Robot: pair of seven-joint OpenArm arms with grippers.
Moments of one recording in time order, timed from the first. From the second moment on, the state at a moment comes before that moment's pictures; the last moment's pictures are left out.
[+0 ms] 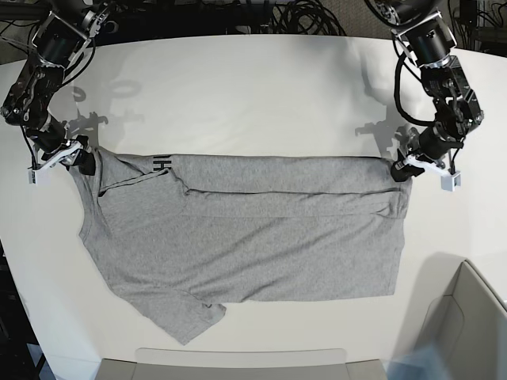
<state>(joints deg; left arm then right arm) -4.8 -13.2 -33.9 67.3 -37.5 -20.0 52.6 6.5 18.2 38.9 61.8 30.8 44.3 -49.3</state>
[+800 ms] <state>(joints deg) -4.0 -14.1 -29.7 65.5 -39.0 -20.5 52.7 3.8 19.9 33.9 64.4 31.6 40.4 -49.8</state>
